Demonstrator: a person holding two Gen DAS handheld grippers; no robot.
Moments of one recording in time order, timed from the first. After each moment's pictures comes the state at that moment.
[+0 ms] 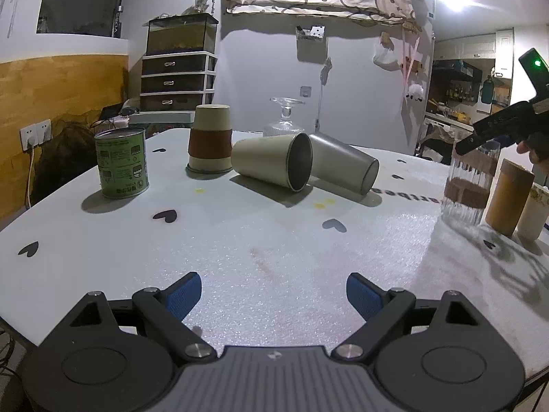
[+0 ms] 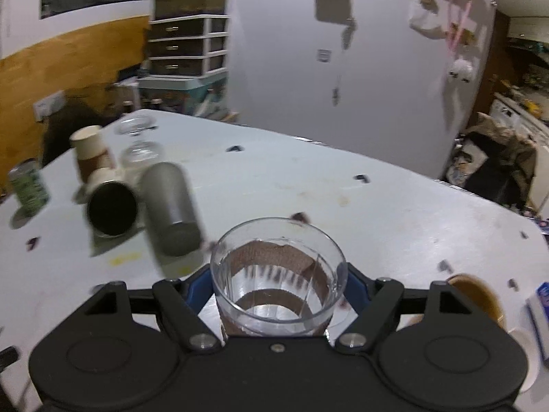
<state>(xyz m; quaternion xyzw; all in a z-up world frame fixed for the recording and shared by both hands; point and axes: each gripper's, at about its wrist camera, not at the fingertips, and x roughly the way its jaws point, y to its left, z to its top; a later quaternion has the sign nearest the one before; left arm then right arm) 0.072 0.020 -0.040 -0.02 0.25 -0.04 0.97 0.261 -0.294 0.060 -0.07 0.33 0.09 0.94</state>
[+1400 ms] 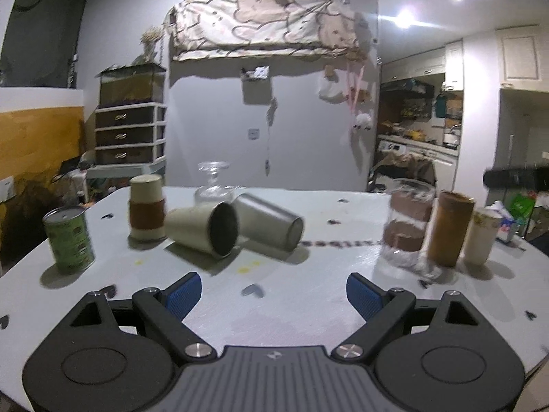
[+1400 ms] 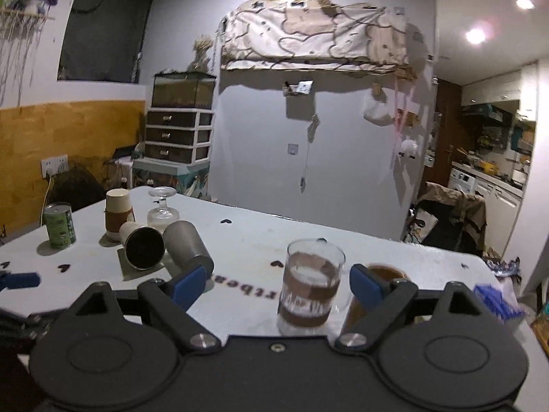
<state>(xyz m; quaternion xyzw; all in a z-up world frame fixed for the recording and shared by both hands) 0.061 -0.044 0.014 0.00 0.18 -0.11 0.98 0.071 -0.303 0.084 -0.06 0.15 0.05 0.99</state>
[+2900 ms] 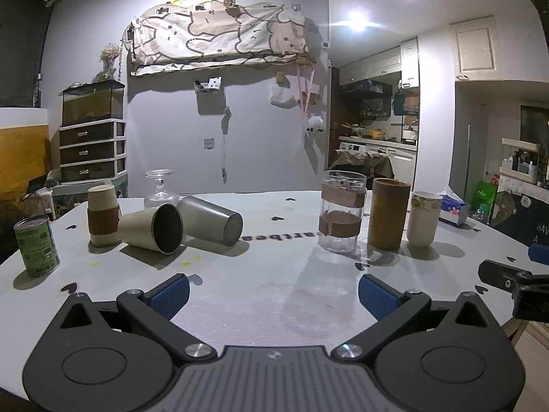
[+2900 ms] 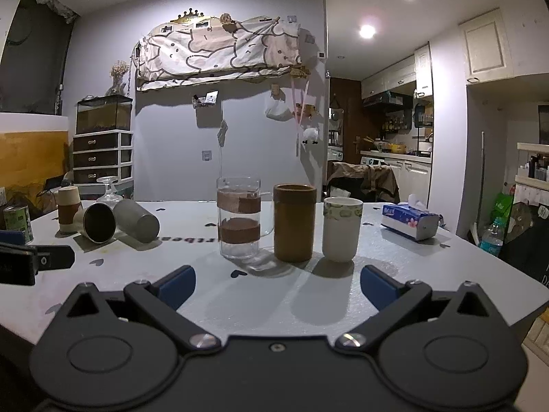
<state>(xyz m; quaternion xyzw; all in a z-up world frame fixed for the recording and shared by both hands) 0.009 -0.081 0.003 0.02 0.16 -0.17 0.97 -0.054 -0.300 -0.015 0.01 0.11 -0.11 0.99</state>
